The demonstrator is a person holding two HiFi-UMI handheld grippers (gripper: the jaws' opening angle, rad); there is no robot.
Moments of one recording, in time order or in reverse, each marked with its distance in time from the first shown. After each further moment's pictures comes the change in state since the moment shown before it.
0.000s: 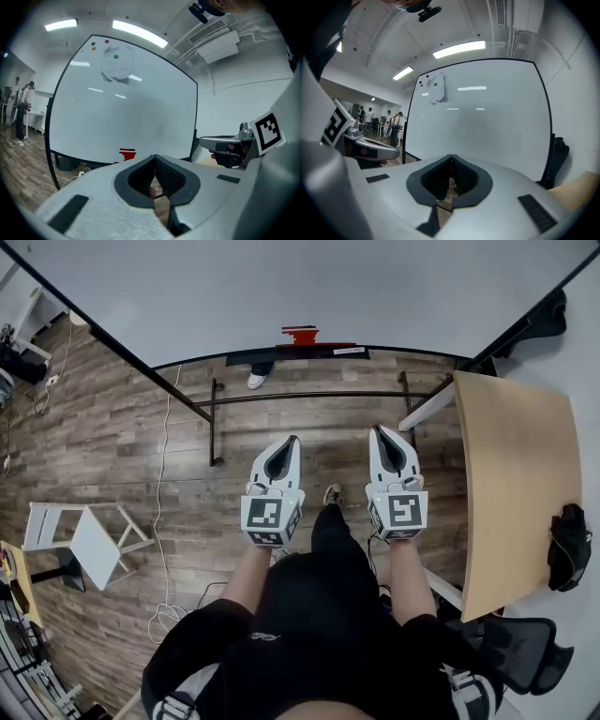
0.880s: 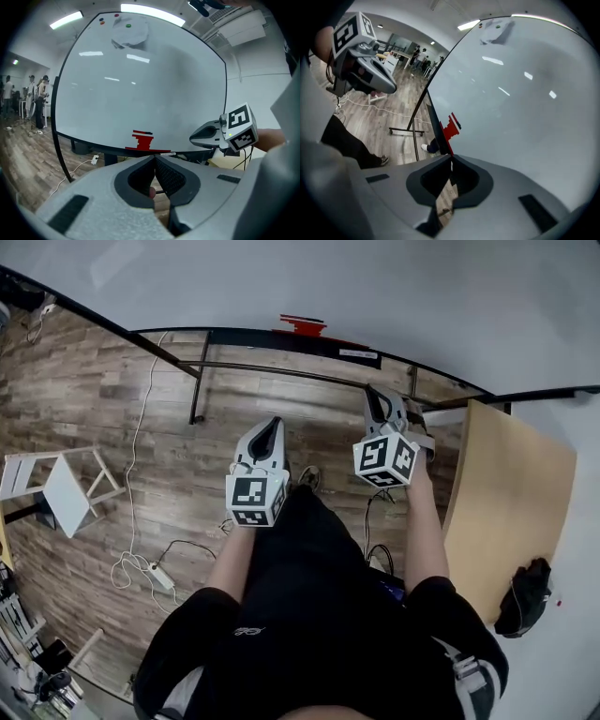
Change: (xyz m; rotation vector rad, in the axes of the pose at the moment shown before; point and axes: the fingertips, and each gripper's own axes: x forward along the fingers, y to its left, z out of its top) left arm 0.119 0.059 -0.054 -0.104 0.152 0.206; right arm 0.197 -0.071 -0.101 -0.766 0.402 0.321
